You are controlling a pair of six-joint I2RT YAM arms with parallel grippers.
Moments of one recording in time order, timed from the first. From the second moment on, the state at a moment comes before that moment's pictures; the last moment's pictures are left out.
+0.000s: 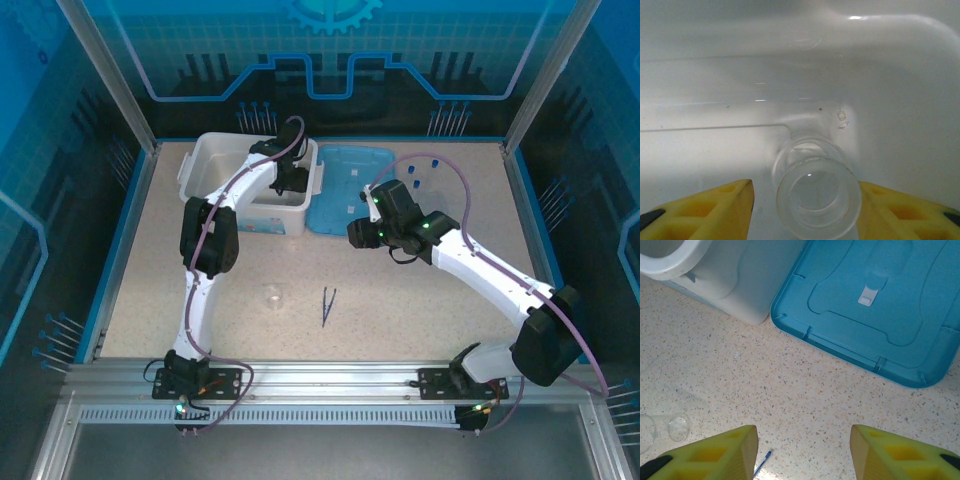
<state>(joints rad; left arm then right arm) -0.32 2.33 2.09 -0.87 -0.10 -0.24 0.60 1.38 1.14 -0.60 0.00 0.32</state>
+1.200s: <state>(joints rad) -0.35 1.89 1.82 -0.82 -0.14 -0.25 0.60 1.37 1.13 -0.60 0.00 0.33</state>
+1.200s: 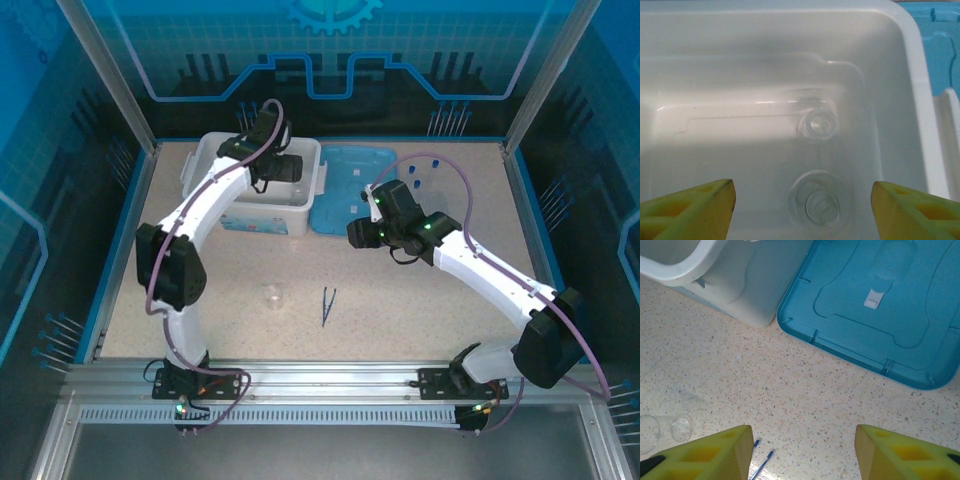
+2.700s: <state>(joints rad) -0.73 1.23 0.83 -0.80 -0.29 -0.59 0.68 1.49 1.20 -0.53 0.01 0.21</state>
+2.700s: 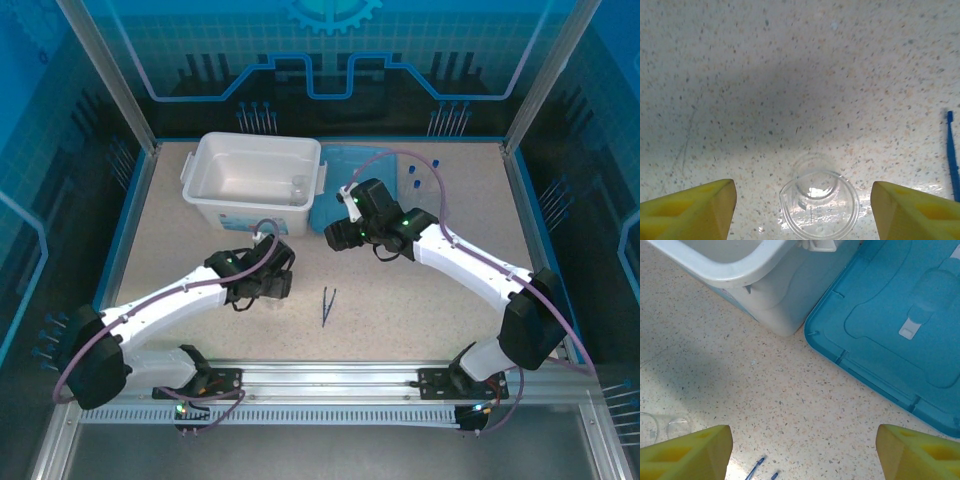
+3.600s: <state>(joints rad) -0.77 1.26 0.75 -0.73 -0.25 -0.80 0.68 1.49 1.18 -0.52 0.01 0.22</state>
